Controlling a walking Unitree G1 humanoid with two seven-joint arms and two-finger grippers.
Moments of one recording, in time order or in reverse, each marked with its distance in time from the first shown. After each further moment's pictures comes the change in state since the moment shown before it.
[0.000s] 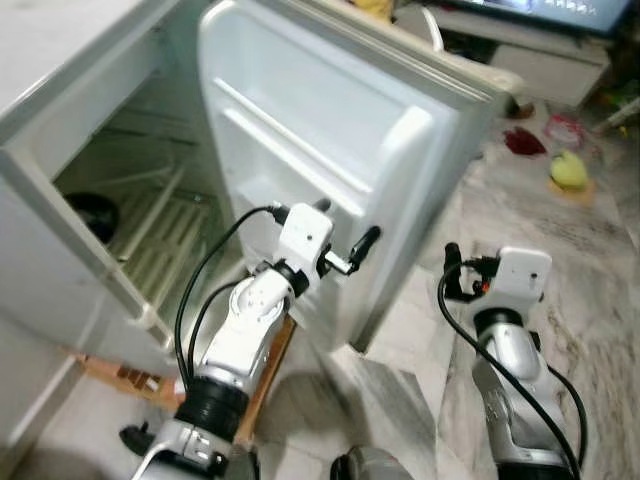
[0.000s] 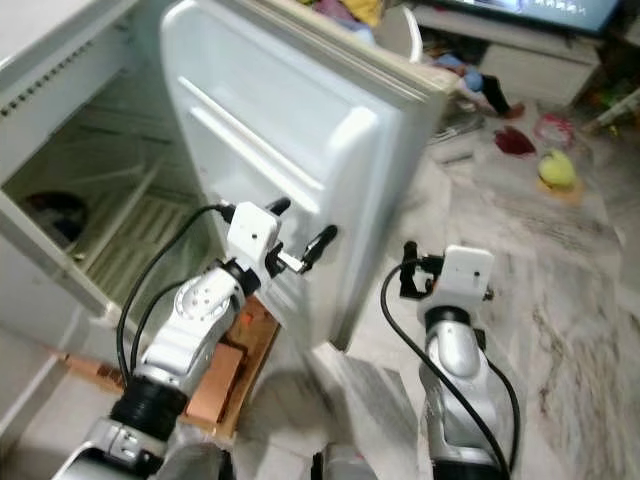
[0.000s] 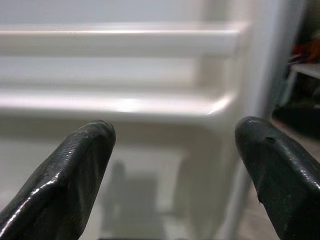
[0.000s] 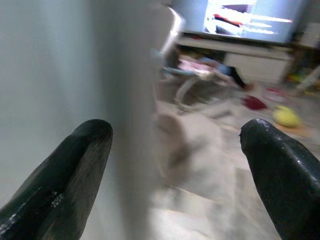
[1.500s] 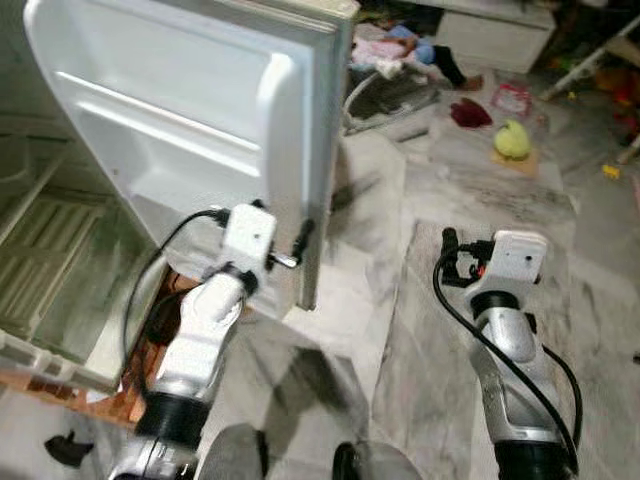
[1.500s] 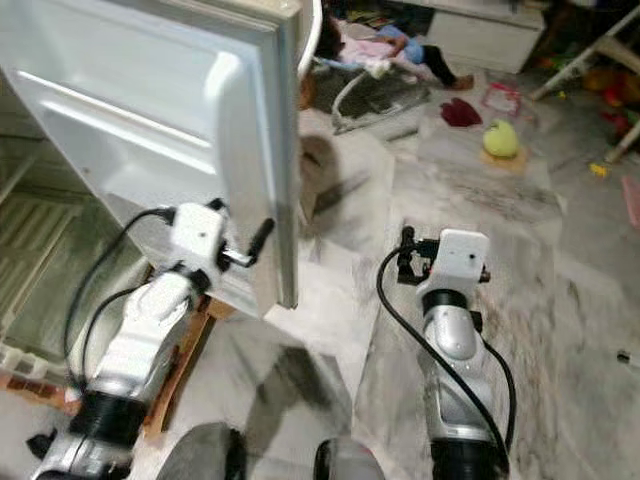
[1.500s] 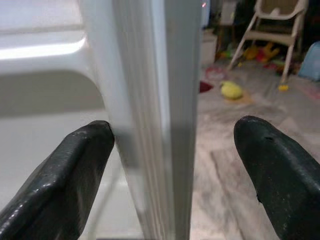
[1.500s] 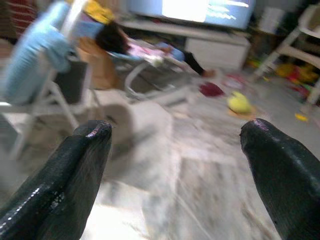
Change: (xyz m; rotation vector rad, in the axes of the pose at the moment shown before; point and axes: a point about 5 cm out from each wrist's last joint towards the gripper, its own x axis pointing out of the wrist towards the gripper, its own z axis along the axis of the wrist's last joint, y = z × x) left arm -0.005 0.035 -0.003 0.066 0.094 0.203; right arm 0.013 -0.001 0.003 -0.024 -0.004 -0.009
